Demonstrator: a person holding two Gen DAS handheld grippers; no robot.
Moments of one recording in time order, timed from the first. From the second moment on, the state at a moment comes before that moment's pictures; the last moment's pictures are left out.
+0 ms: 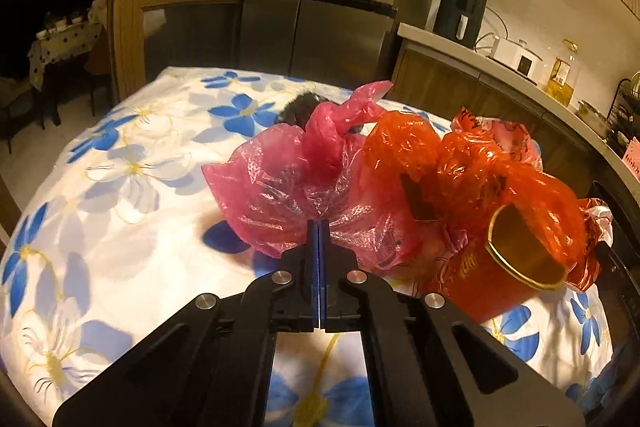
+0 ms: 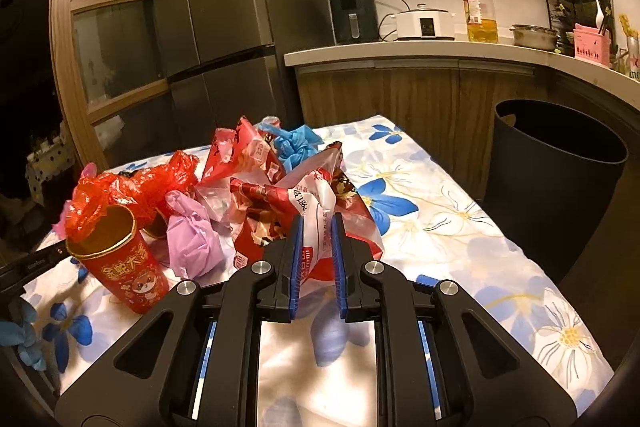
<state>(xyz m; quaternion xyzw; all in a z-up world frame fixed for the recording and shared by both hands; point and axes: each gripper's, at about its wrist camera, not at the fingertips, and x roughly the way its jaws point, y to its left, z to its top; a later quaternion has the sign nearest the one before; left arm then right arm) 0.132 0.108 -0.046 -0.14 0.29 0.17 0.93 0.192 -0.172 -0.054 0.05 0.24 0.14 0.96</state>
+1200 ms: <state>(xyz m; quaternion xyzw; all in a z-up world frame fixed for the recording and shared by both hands) 0.104 -0.044 0.042 -0.07 0.17 0.02 0.98 0.125 -0.271 -0.008 0.10 0.16 0.09 0.98</state>
